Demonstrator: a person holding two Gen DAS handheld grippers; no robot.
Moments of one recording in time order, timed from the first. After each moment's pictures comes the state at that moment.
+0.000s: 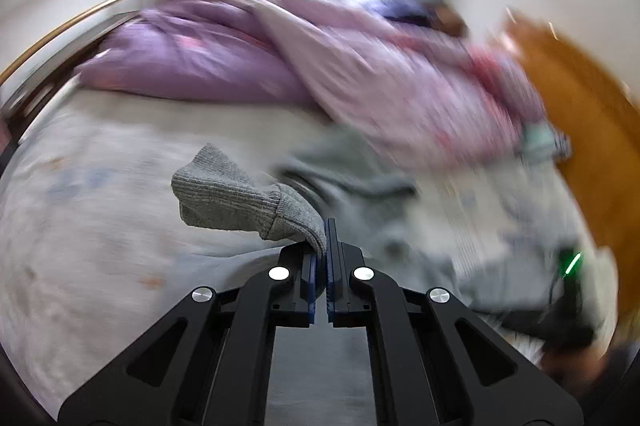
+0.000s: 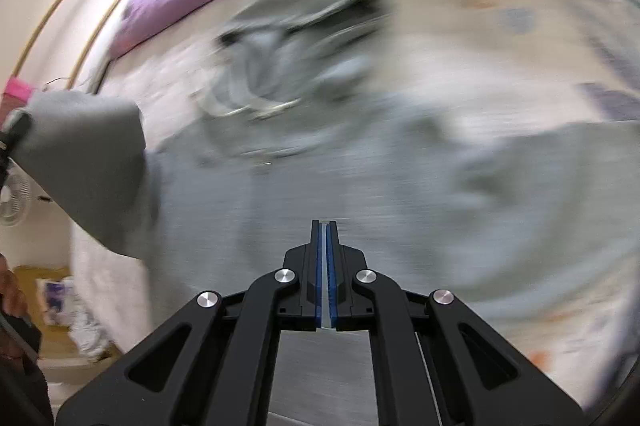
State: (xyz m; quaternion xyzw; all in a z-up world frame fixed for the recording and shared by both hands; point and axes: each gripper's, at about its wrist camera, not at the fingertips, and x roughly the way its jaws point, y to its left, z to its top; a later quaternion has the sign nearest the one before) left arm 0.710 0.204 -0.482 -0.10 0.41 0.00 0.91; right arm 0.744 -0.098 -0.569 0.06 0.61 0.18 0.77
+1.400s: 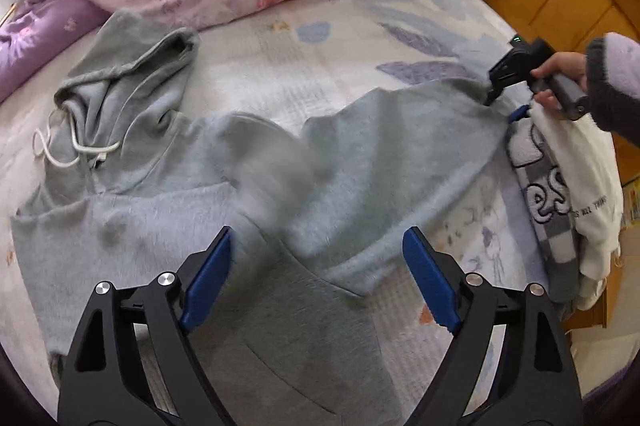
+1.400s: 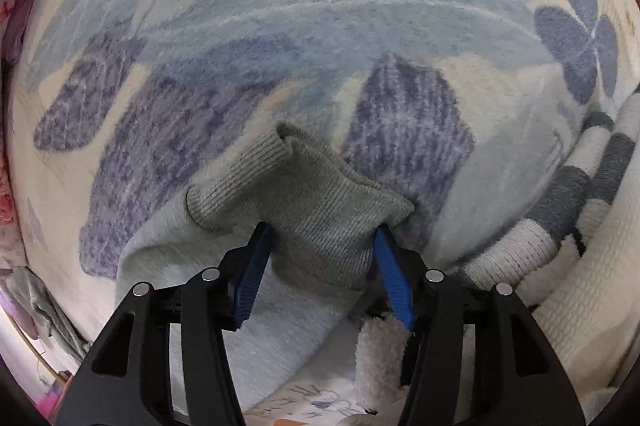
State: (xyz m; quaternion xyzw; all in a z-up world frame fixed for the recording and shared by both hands) left arm 0.729 -0.058 -0.599 -0.01 0.53 -0.17 0.83; right arm 0.876 -0.544 -0.694 0.26 0.74 -0.21 0.59
